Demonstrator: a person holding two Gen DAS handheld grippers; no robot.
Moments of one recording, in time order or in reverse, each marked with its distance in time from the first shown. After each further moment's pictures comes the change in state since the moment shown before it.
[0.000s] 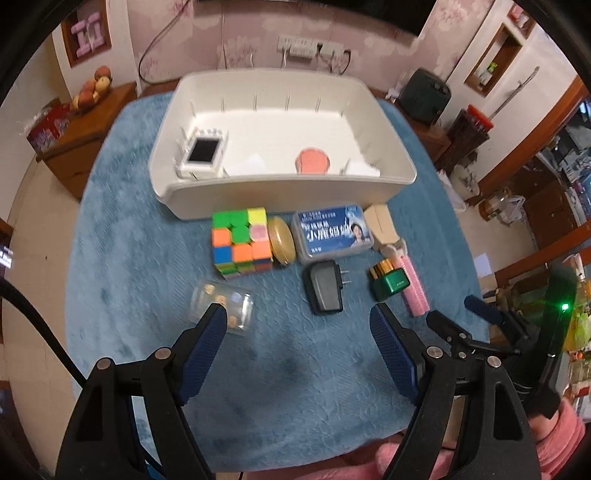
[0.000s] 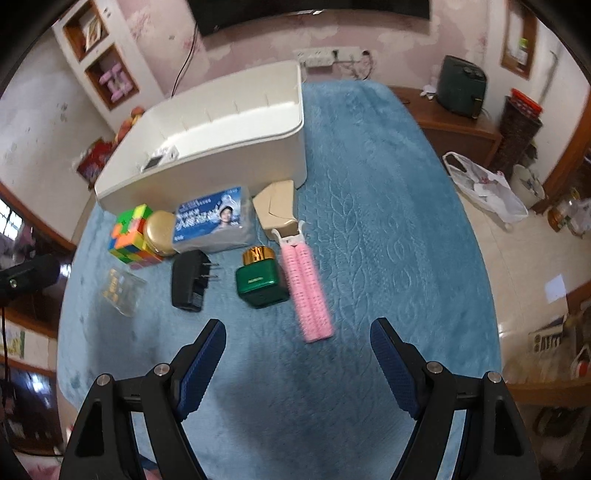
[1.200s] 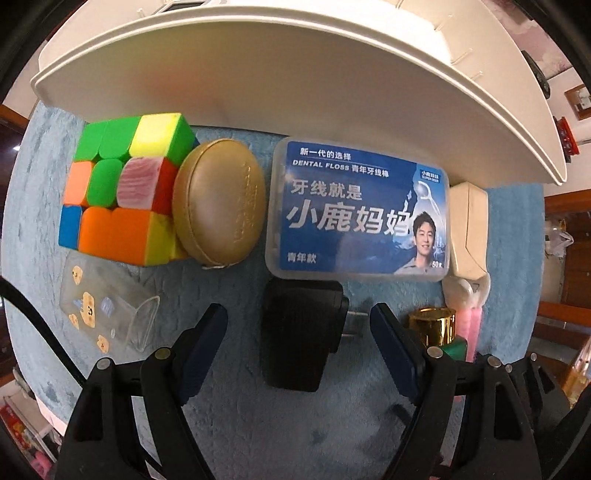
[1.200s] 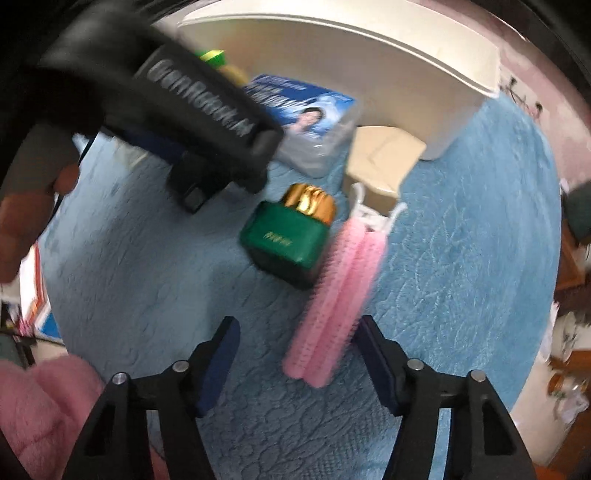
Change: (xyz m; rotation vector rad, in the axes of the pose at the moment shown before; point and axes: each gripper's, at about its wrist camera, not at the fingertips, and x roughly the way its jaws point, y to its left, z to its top) left arm 0.145 -0.018 0.012 -0.297 0.317 0.123; right arm 0.070 0.031 -0.007 -0.602 0.215 0.126
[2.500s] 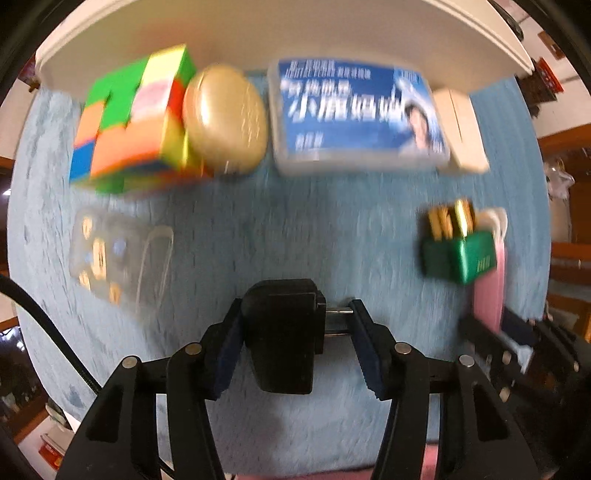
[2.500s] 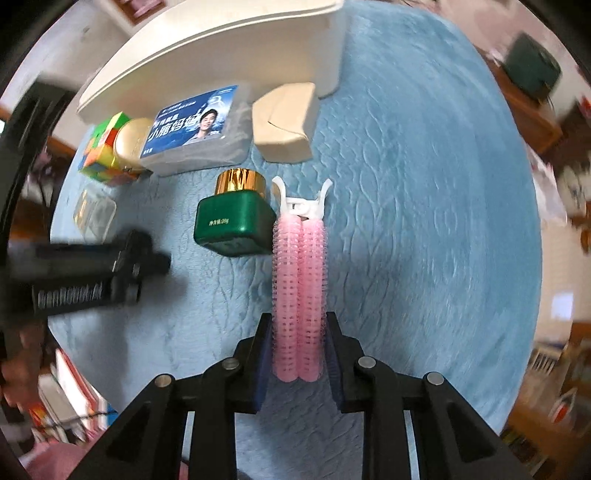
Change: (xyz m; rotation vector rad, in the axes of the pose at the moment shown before) left arm -0.001 -0.015 -0.052 0.183 0.086 0.018; right arm -0.011 -0.048 -0.014 0.527 0.058 0.031
